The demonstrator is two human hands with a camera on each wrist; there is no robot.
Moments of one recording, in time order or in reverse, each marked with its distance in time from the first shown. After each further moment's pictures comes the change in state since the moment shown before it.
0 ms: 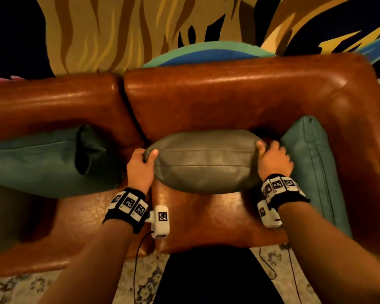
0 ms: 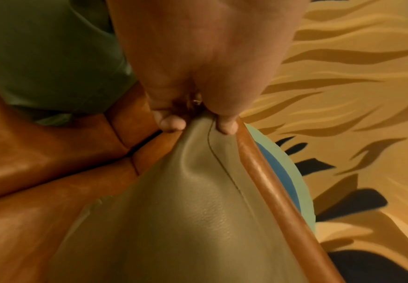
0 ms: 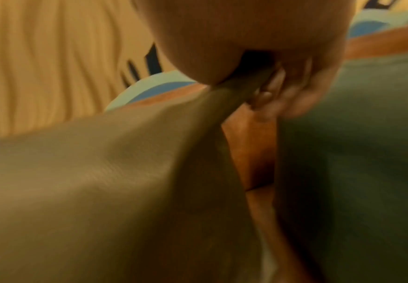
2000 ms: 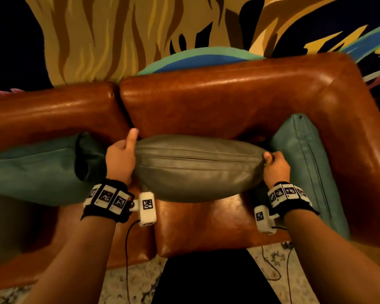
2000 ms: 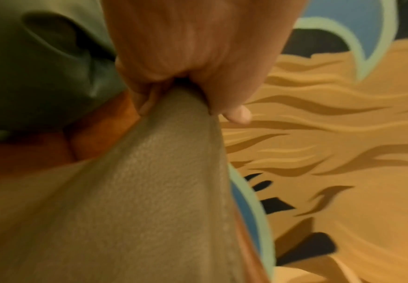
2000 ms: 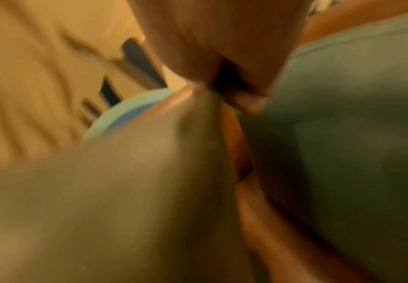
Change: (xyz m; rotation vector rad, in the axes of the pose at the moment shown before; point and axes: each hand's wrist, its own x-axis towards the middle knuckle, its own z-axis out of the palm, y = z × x) left_hand 0.006 0.051 -0.050 -0.060 0.095 0.009; right_hand -0.026 0.032 -0.018 0.500 -0.067 0.121
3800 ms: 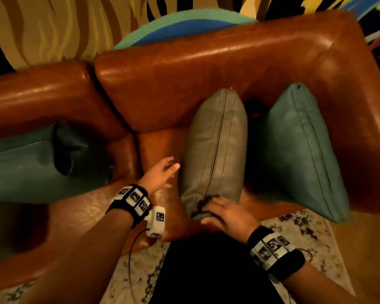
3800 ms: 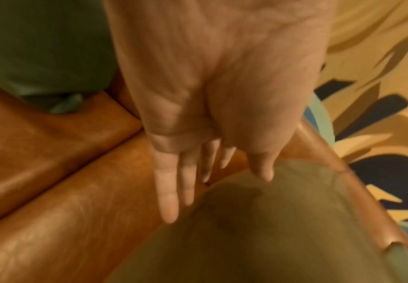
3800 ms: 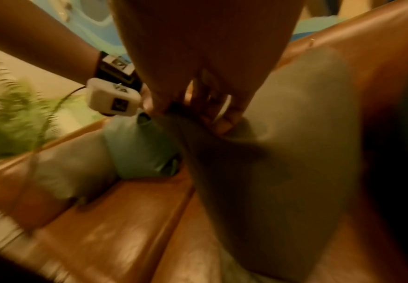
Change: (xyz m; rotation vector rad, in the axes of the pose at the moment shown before) left_hand -0.031 -0.105 0.104 0.025 -0.825 -0.245; right_hand -0.161 0.056 0.058 -0.250 -0.627 -0.887
